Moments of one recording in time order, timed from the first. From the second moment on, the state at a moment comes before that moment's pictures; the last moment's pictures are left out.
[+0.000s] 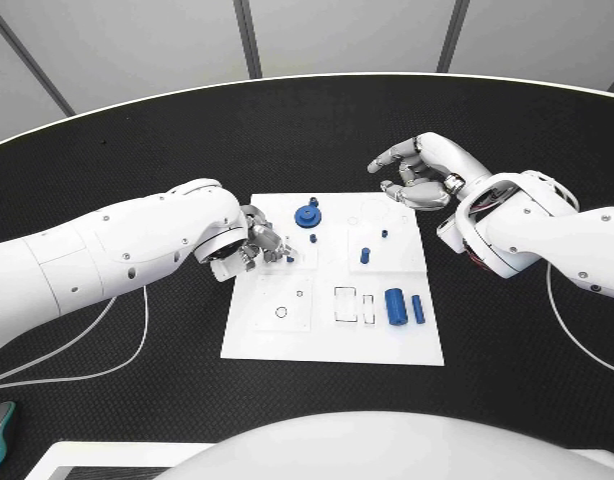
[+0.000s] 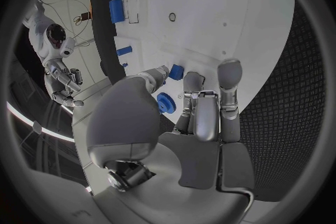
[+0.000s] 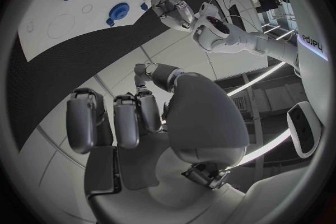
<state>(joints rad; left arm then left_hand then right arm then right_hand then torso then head) 1.25 -0.53 -0.12 1.24 -0.79 0.04 -0.69 1.15 -0.26 0.53 0.29 0.05 0.63 0.09 1.08 0.31 0.99 0.02 1.20 0.42 1.47 -0.05 1.43 1.23 0.16 1.31 0.04 1.04 0.73 1.25 -0.95 -0.10 1.65 -1.14 -0.58 0.02 1.25 -0.16 0.77 -0.10 0.39 0.92 0.17 0.16 0.23 1.42 0.08 1.37 1.31 1.47 -0.01 1.51 1.31 0.03 1.47 0.09 1.42 1.31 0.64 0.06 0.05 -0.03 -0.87</state>
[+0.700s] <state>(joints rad) 1.25 -0.49 -0.12 1.21 -0.80 0.06 -0.69 1.14 -0.25 0.53 0.29 0.05 0.63 0.09 1.08 0.31 0.99 0.02 1.20 0.41 1.47 -0.05 1.43 1.23 0.16 1.31 0.04 1.04 0.73 1.25 -0.94 -0.10 1.65 -1.14 -0.58 0.02 1.25 -0.16 0.77 -0.10 0.39 0.92 0.17 0.16 0.23 1.42 0.08 1.37 1.31 1.47 -0.01 1.51 1.31 0.03 1.47 0.09 1.42 1.31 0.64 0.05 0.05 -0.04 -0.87</state>
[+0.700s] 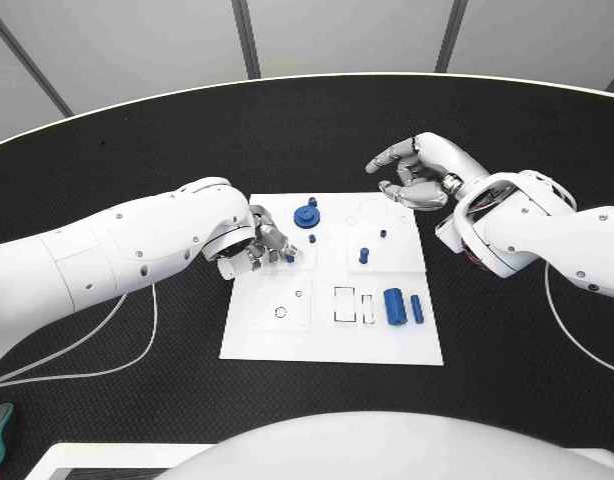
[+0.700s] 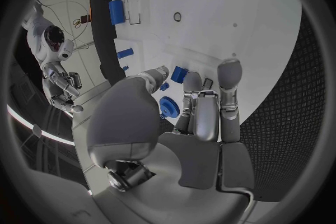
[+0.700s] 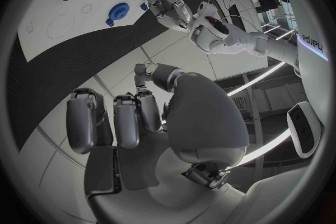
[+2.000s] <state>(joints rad) 1.25 -0.48 -0.12 1.19 -0.82 0.08 -0.70 1.24 -0.17 0.68 0.28 0.05 0.63 0.09 1.09 0.30 0.99 0.01 1.21 0.41 1.47 -0.05 1.43 1.25 0.16 1.31 0.04 1.04 0.75 1.25 -0.95 -0.10 1.65 -1.14 -0.57 0.02 1.25 -0.16 0.77 -0.10 0.39 0.92 0.17 0.16 0.23 1.42 0.08 1.37 1.31 1.47 -0.01 1.51 1.31 0.03 1.47 0.09 1.42 1.31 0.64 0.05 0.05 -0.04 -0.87</state>
